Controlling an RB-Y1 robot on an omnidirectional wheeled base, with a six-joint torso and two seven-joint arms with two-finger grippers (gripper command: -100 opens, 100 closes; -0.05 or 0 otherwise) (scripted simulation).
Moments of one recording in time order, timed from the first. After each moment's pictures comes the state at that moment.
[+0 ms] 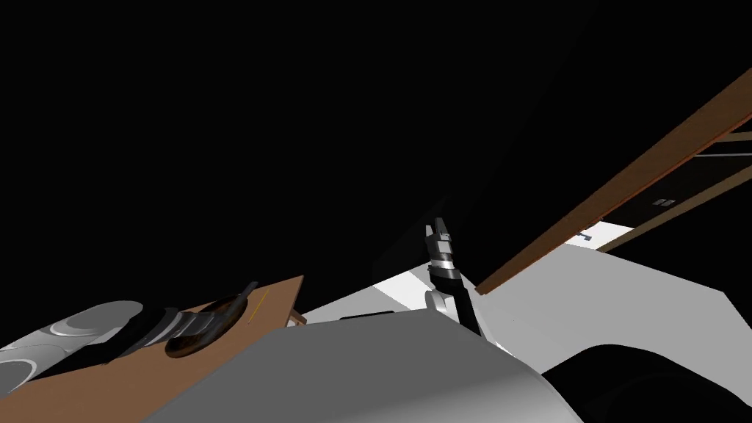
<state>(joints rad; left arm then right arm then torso) -0.11 1.19 -0.42 -0.58 -1.21 -0.99 0.51 0.54 -0.01 -0.01 -2.30 -0.04 -0.40 0.13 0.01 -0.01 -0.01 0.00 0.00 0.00</state>
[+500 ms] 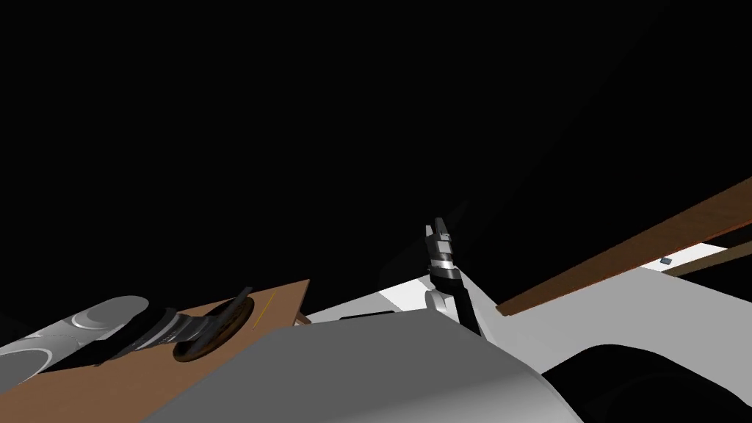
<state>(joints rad) -0.16 1.18 -0.44 -0.52 -1.35 -1.06 0.59 0.54 -0.01 -0.01 -2.30 -0.04 -0.40 0.13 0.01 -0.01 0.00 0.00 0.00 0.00</state>
